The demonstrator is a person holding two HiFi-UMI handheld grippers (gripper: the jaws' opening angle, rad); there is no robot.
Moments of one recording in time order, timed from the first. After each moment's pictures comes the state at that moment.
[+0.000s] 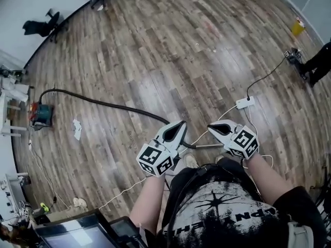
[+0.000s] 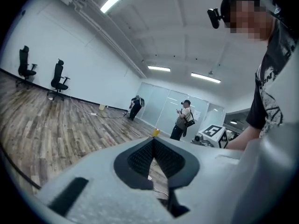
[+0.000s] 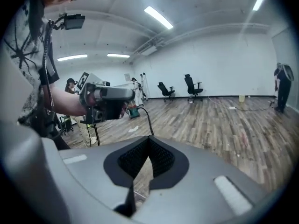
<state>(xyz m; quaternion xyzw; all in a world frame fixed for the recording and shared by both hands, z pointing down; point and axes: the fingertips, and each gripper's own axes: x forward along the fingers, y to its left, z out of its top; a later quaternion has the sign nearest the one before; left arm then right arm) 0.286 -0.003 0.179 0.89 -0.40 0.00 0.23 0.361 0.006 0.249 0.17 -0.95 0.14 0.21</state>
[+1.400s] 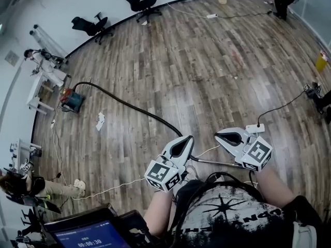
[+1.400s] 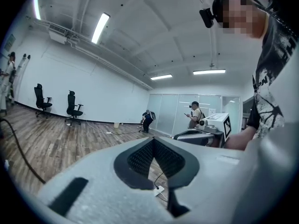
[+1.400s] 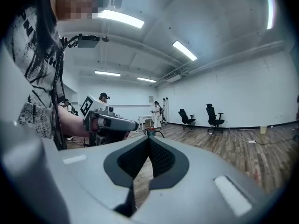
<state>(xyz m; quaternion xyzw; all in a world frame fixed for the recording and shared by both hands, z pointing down) 0.411 0.119 0.076 0.85 -0.52 -0.01 0.12 0.477 0.100 0.082 0.05 -1.00 0.02 0.07</state>
